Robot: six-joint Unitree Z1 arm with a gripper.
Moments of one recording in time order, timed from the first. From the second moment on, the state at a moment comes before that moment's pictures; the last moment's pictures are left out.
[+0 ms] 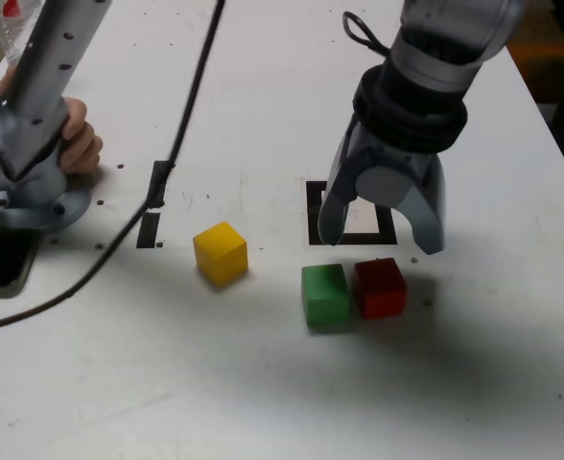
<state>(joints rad) -0.30 2.21 -1.90 1.52 -0.06 -0.05</state>
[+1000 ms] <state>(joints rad) -0.28 2.19 -1.64 1.25 -0.19 -0.02</state>
